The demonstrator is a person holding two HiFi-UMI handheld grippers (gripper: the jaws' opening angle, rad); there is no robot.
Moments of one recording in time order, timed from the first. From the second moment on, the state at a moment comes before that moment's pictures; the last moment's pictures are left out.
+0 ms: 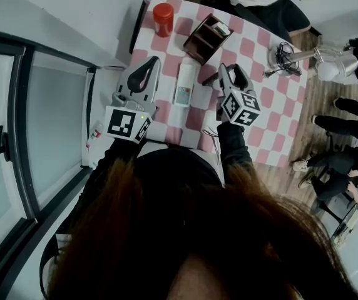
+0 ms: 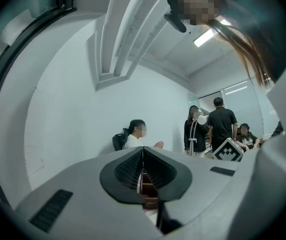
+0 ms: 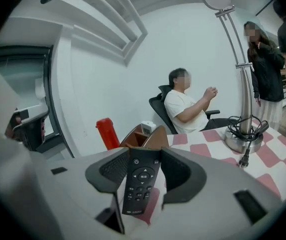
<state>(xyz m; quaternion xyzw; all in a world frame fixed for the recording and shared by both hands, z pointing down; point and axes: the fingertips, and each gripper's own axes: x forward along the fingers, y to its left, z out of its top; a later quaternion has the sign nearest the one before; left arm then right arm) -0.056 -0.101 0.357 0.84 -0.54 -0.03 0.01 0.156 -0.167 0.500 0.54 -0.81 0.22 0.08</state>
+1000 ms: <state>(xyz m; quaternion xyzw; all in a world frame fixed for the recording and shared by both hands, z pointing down) -0.080 -0.100 0.365 0.83 -0.56 -0.02 0.02 0.136 -0.284 0.411 0.61 -0.77 0.16 -0.04</state>
